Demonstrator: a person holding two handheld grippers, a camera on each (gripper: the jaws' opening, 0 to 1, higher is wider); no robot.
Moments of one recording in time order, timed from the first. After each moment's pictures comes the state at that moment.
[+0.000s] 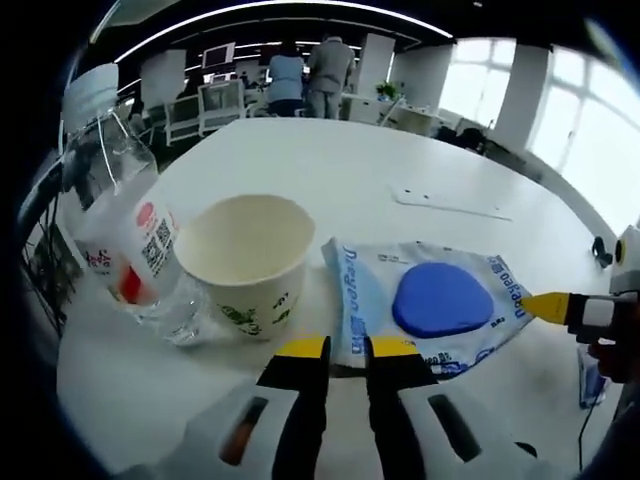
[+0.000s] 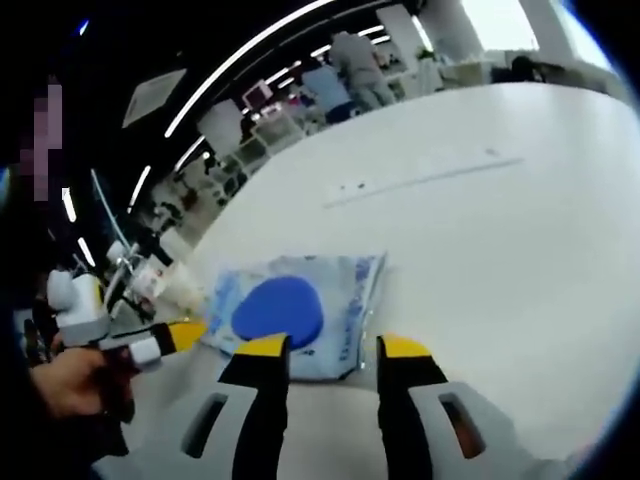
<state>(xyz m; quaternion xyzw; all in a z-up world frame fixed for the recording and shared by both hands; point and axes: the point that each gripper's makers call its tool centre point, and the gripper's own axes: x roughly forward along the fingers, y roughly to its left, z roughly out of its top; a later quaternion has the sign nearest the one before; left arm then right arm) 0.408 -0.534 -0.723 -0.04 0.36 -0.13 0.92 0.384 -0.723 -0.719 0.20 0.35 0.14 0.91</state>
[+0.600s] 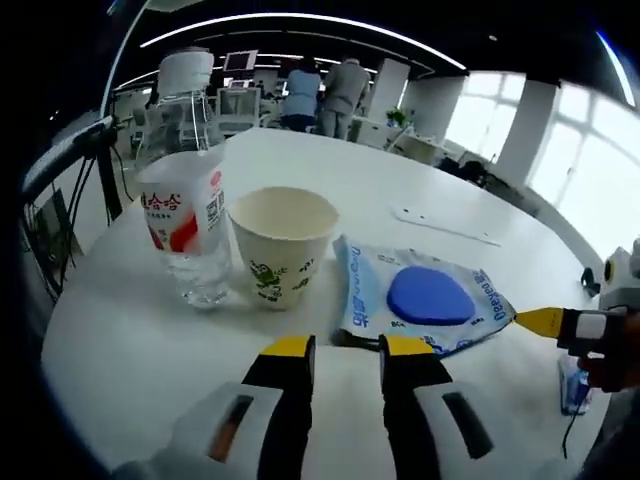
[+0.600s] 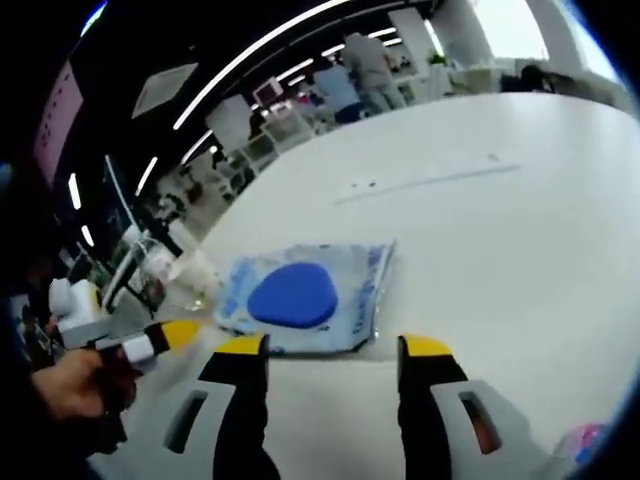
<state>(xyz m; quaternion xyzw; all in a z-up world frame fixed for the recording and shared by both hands) 0.379 -0.518 -0.708 -0.10 0.32 -0.12 0.94 0.358 -0.719 -0.708 0.19 0.34 0.15 0.91</state>
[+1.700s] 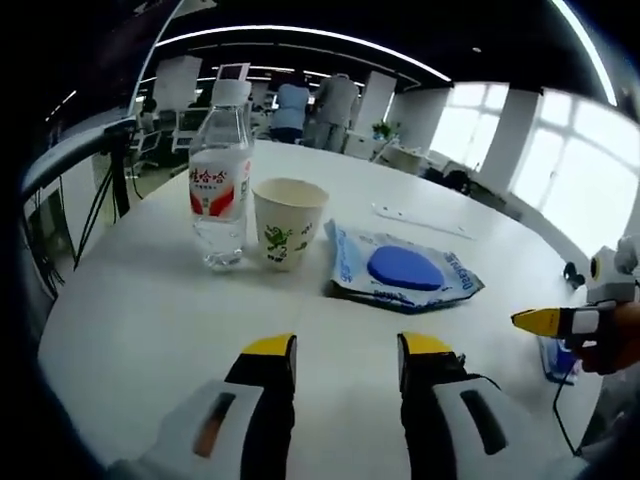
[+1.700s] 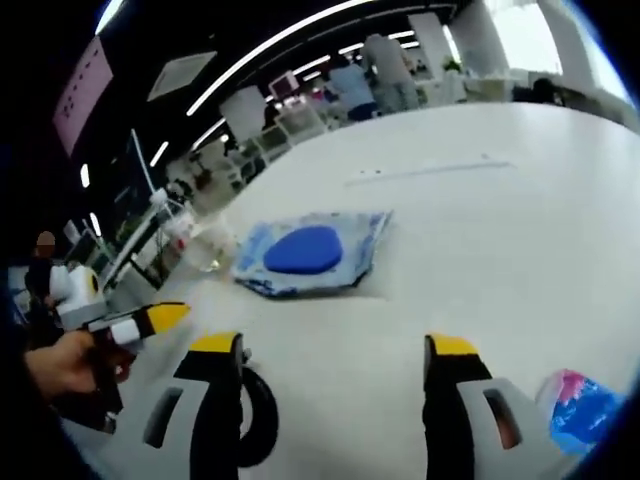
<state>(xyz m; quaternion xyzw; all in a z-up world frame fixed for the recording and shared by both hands) 0.316 -0.512 -0.702 -0.11 0.29 -0.15 0.94 0.295 -0.724 -0.708 0.15 0.34 0.17 0.91</state>
